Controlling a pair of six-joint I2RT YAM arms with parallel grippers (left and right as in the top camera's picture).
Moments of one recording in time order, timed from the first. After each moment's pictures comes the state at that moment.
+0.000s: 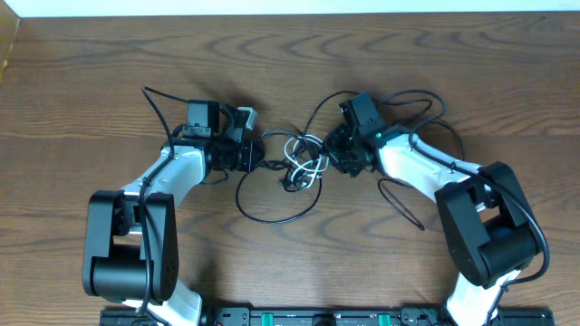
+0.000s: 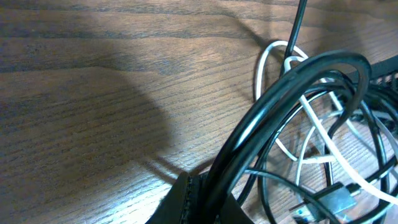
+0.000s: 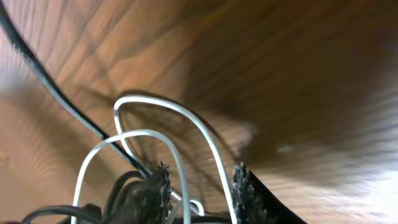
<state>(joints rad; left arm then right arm) -0.08 1.76 0.92 -0.30 0.54 0.03 0.48 1.93 1.11 -0.24 -0.32 1.28</state>
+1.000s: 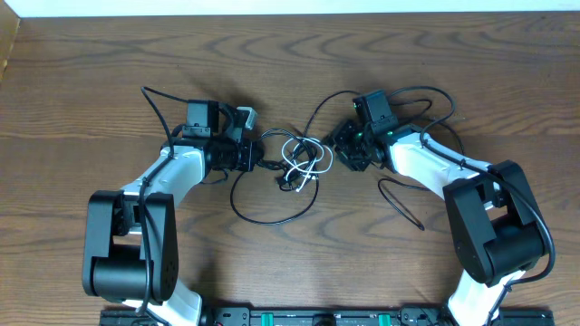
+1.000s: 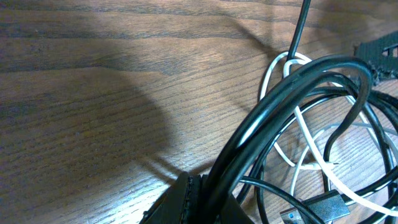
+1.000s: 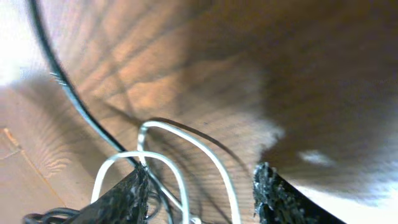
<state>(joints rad) -0.08 1.76 0.92 -0.30 0.54 0.03 0.41 1.92 1.10 -0.20 -0.36 1.18</state>
